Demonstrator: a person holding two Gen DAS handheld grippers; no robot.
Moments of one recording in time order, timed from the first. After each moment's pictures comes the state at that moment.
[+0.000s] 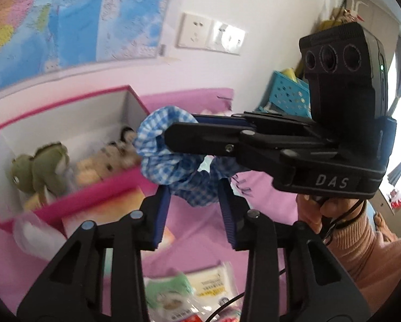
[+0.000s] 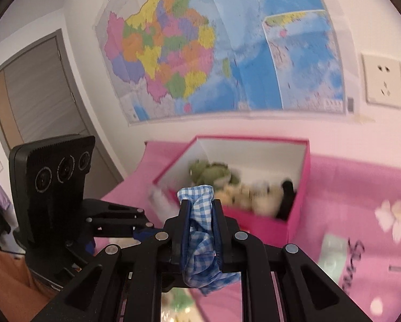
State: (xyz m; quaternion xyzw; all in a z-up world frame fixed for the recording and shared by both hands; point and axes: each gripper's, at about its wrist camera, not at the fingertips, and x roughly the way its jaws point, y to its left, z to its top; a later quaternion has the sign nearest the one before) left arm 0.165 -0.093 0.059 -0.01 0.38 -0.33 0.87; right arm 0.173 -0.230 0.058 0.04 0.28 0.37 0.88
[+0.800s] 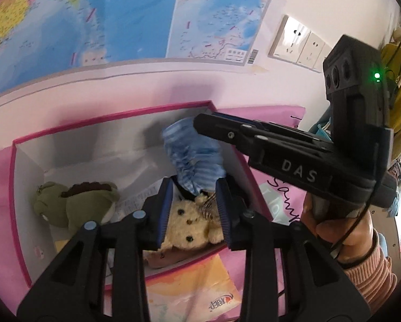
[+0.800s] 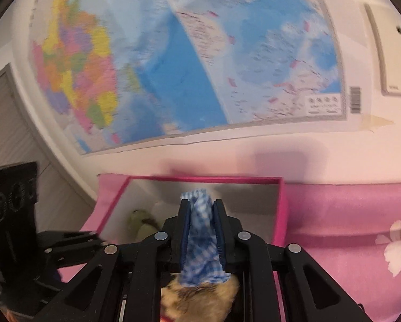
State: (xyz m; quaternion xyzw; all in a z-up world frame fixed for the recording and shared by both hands) left arm 0.287 -0.074 0.042 -0.02 0.44 -0.20 0.88; right arm 0.335 -0.223 0.030 0.11 0.34 0.28 0.89
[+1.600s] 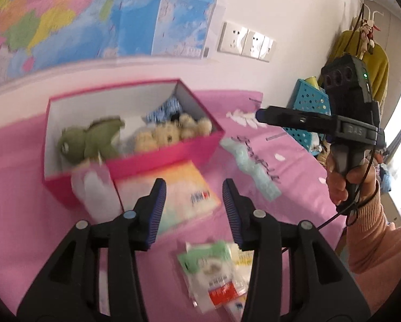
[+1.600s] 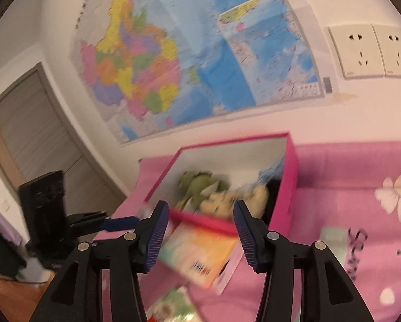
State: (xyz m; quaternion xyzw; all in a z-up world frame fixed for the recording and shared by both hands) left arm 0.127 -0.023 0.041 -0.02 0.37 -0.27 0.89; right arm 0.191 -0.261 0.049 0.12 0.31 0.36 0.87
